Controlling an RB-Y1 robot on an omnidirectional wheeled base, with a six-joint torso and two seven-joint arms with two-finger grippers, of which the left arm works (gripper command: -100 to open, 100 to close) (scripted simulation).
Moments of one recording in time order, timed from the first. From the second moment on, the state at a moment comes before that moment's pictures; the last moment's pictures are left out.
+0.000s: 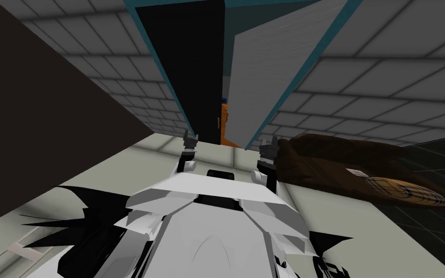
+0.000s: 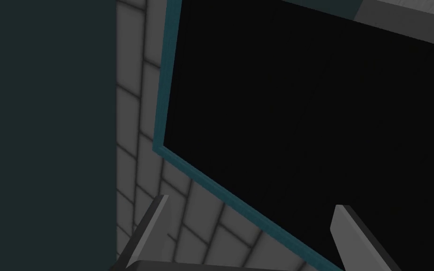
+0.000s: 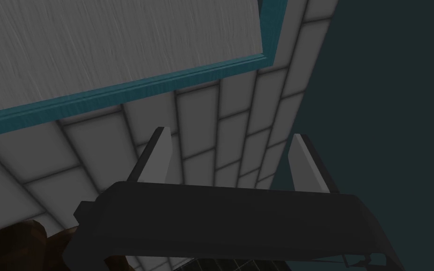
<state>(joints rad) 0.41 0.08 0.00 -1.95 0.10 -0.51 0.32</state>
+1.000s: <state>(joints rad) 0.33 0.10 0.00 -1.72 0.22 -0.59 0.47</state>
